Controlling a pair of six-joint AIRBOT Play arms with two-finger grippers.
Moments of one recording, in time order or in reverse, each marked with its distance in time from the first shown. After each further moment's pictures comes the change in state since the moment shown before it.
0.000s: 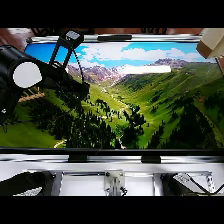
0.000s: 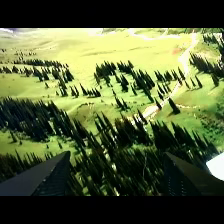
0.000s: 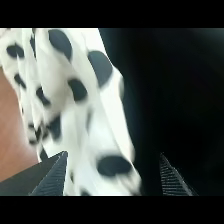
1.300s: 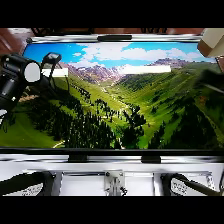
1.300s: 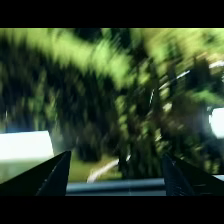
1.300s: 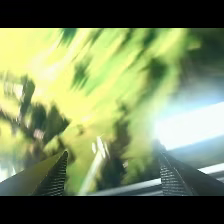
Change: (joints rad) left arm 0.269 -0.026 -0.217 0.026 -0.170 -0.154; right arm 1.038 -0.185 -0.394 0.242 0.417 -0.006
